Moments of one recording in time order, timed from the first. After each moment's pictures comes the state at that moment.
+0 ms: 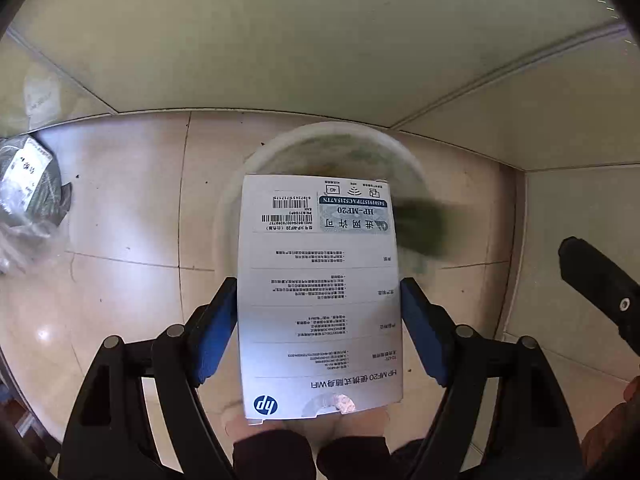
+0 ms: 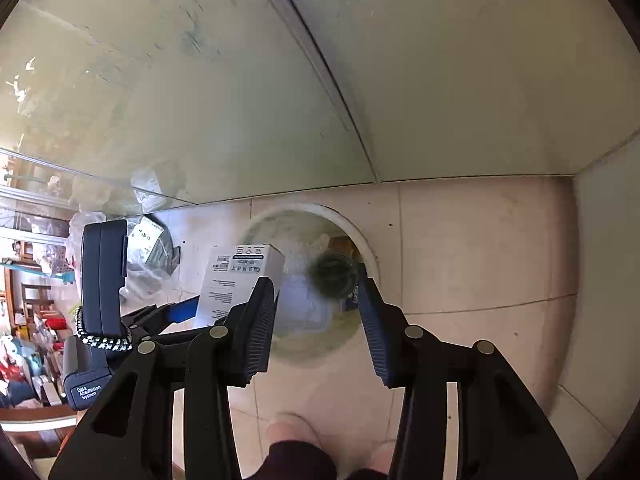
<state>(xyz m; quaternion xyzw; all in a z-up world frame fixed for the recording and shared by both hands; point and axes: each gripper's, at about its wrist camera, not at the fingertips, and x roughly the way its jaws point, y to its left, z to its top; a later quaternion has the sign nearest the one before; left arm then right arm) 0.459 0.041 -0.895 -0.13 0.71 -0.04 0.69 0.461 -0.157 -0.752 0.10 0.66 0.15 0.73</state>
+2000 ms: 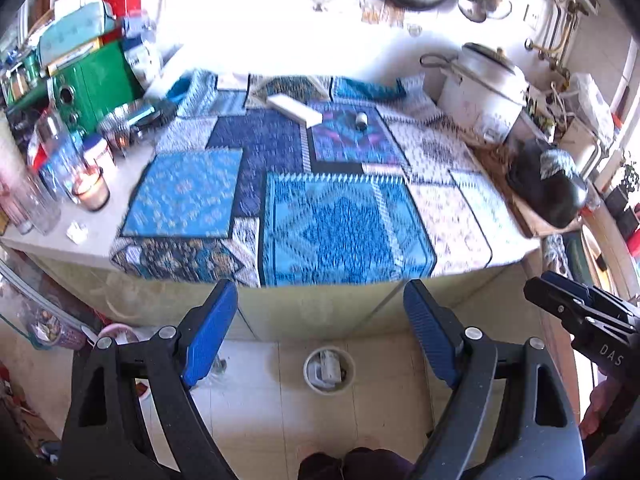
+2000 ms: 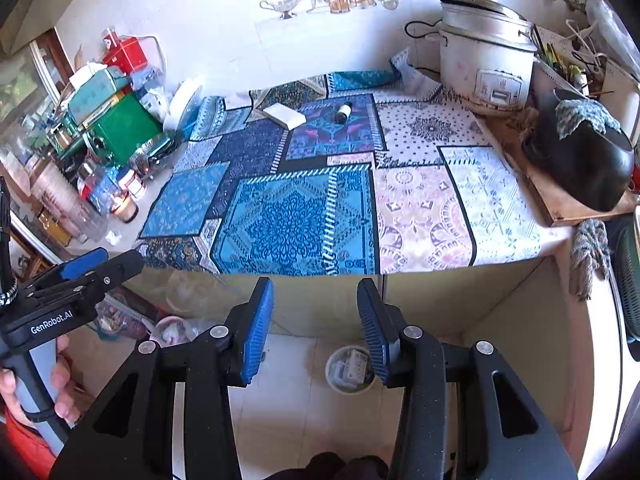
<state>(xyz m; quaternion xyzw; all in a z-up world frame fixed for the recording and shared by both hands) 0.384 0.113 -0.151 -0.06 0.42 -0.03 0.90 0.399 -0.129 -0.147 0.05 0.44 0.14 0.89</state>
